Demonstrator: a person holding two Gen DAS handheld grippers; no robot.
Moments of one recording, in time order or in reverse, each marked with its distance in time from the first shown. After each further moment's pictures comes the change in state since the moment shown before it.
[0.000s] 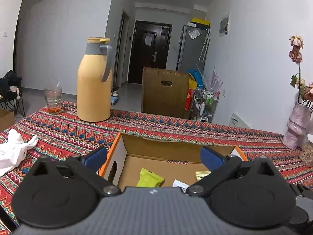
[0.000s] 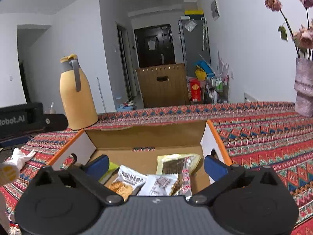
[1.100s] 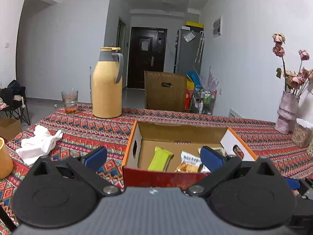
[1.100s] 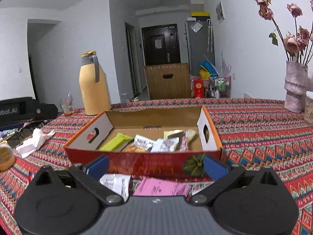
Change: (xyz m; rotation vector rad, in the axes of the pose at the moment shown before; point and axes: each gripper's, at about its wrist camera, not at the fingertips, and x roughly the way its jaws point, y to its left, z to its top) left arm -0.107 0.032 -0.043 0.060 -0.022 -0.006; right arm -0.105 0.011 -0.051 -0.031 0.040 0.029
